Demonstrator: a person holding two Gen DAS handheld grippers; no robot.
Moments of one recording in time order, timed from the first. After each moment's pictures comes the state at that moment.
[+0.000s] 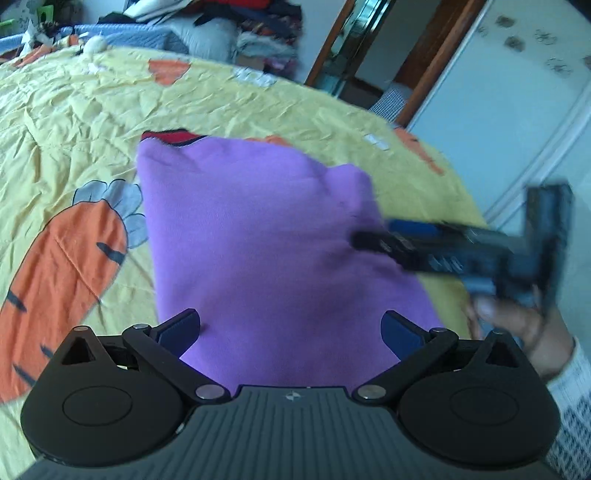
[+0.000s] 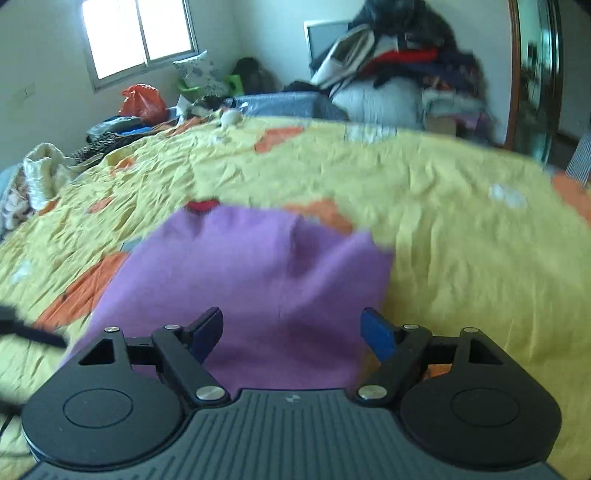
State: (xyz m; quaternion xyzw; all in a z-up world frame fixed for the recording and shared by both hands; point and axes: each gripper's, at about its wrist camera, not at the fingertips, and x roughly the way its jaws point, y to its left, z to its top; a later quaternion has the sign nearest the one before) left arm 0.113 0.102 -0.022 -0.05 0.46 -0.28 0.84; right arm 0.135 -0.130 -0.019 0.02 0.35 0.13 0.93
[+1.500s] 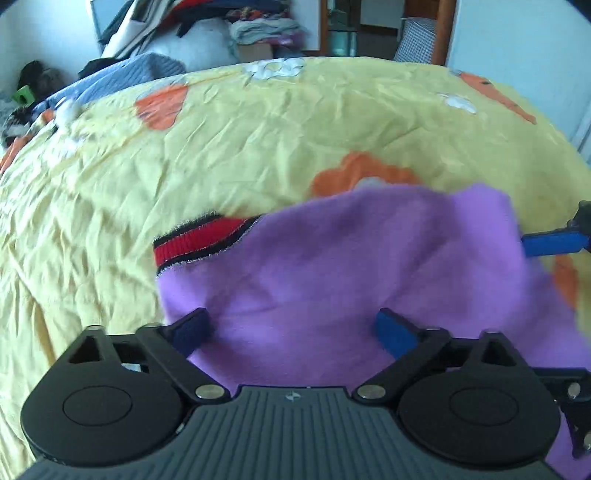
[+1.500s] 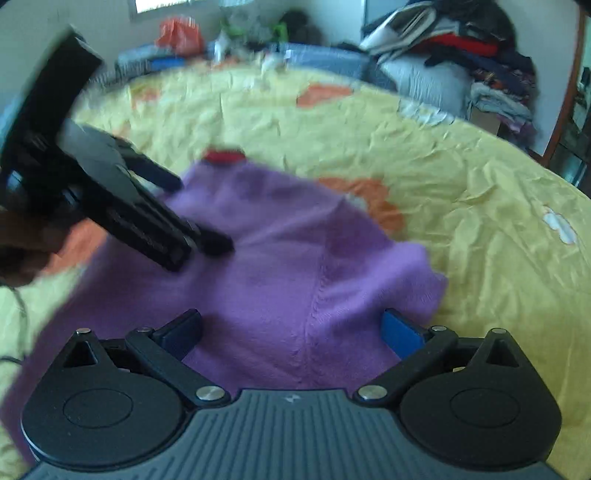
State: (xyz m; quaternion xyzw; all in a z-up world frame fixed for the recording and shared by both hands) left arm 0.283 0.072 -0.072 0.11 0.47 -0.21 0.85; right arm 0.186 -0.099 -0.043 -0.06 0.42 0.18 0.88
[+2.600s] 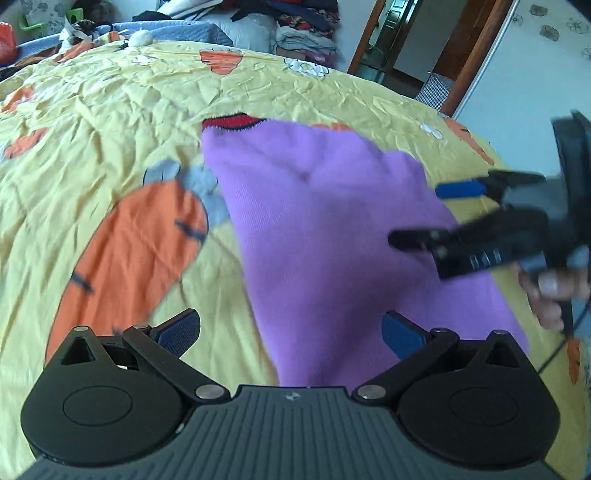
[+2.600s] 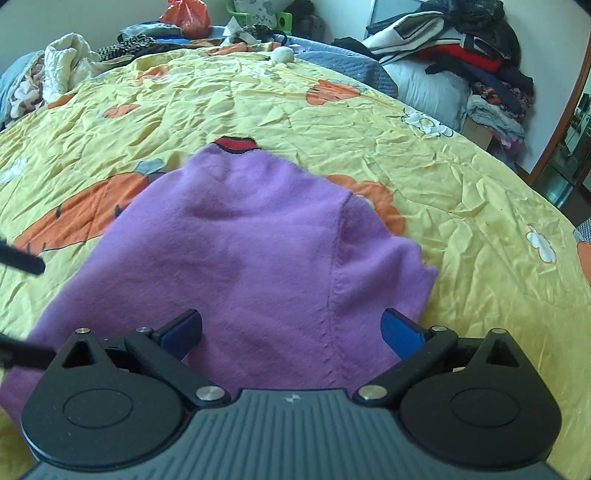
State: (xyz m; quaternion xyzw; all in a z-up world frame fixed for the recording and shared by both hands) left arm 0.121 0.139 -0.040 -0.03 0.49 -0.20 0.85; right arm 0.155 -0.077 -0.023 -0.12 0.42 0.17 0.88
